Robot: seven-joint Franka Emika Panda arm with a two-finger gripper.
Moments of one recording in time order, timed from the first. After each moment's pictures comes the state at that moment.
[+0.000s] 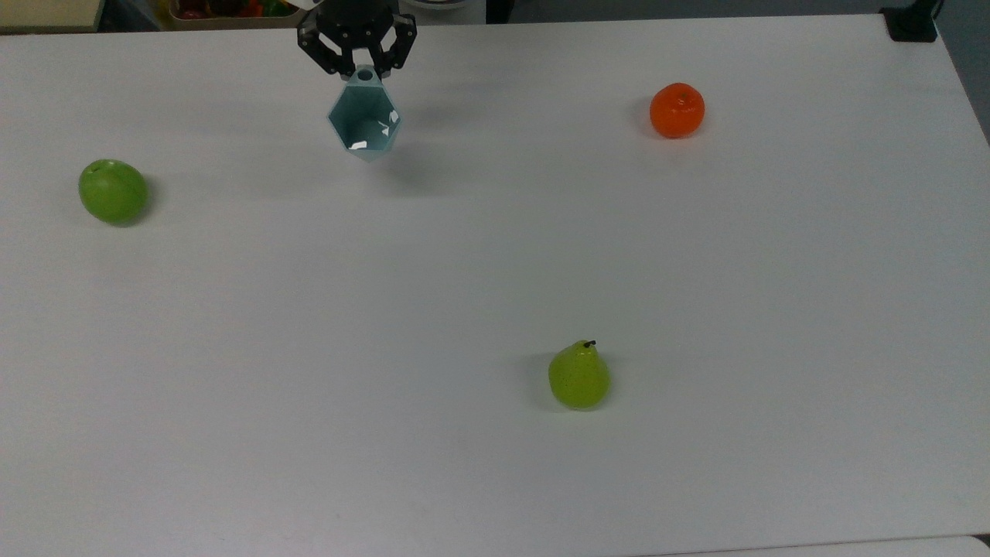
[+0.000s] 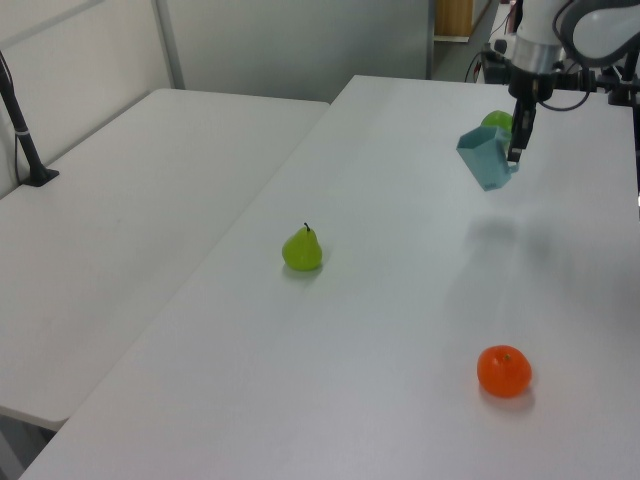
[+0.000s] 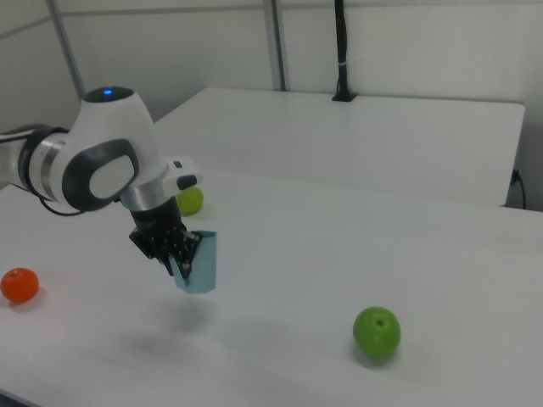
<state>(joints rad) 0.09 -0.20 -0.15 -2.28 -0.03 2.19 -0.25</state>
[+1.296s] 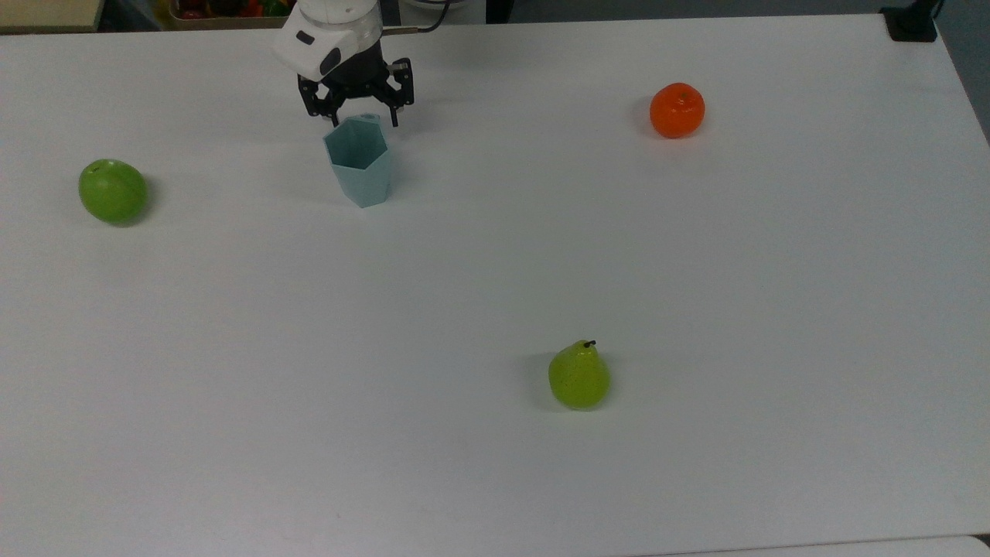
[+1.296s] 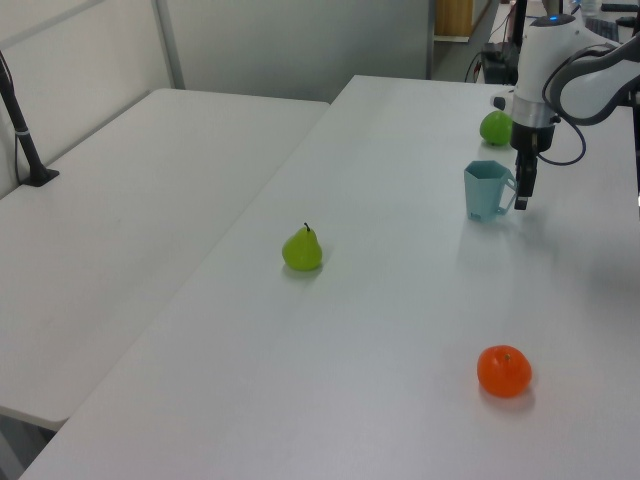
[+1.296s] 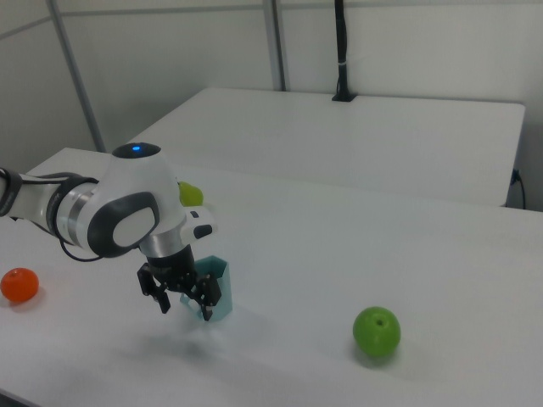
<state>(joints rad) 0.06 -0.07 -0.15 -2.39 -0.03 2.34 -0.31</state>
